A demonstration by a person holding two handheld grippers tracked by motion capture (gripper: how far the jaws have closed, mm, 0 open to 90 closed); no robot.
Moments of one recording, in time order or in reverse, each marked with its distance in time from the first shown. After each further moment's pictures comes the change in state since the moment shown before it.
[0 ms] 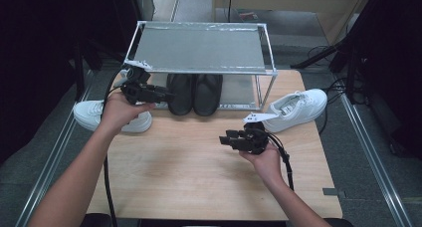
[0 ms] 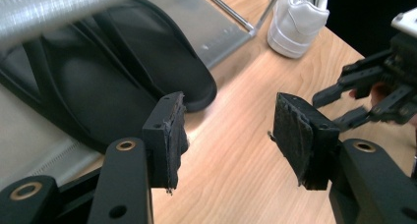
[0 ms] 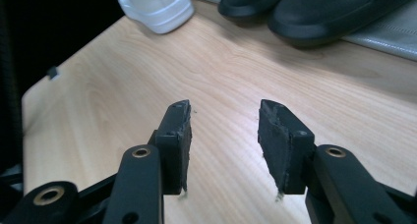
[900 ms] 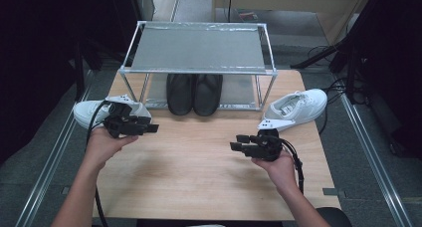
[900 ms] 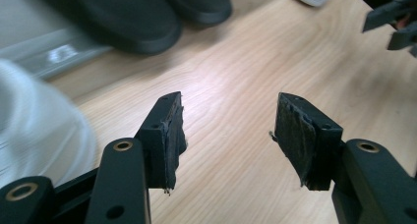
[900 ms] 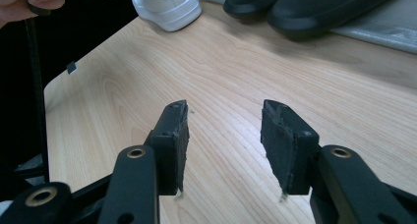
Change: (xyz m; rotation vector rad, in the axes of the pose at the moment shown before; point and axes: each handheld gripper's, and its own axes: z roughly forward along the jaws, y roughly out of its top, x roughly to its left) left arm 0.007 -0.096 -0.015 0.019 0.037 -0.082; right arm -0.003 -0.017 -0.034 -0.027 0.031 -0.010
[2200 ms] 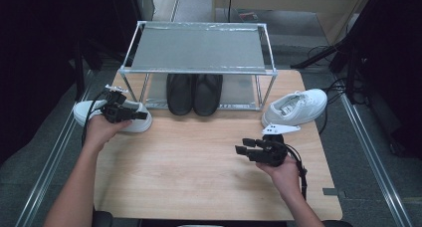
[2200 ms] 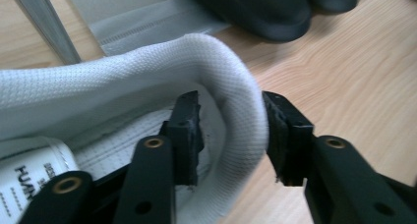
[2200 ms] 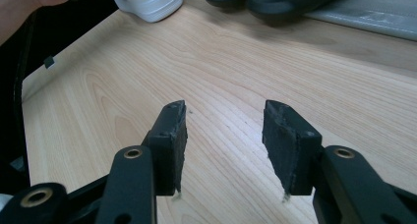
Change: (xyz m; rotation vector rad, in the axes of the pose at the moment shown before) left arm 0.093 0.004 0.031 0.080 0.086 -0.097; right arm 0.001 -0.015 -0.011 0.000 -0.076 0.017
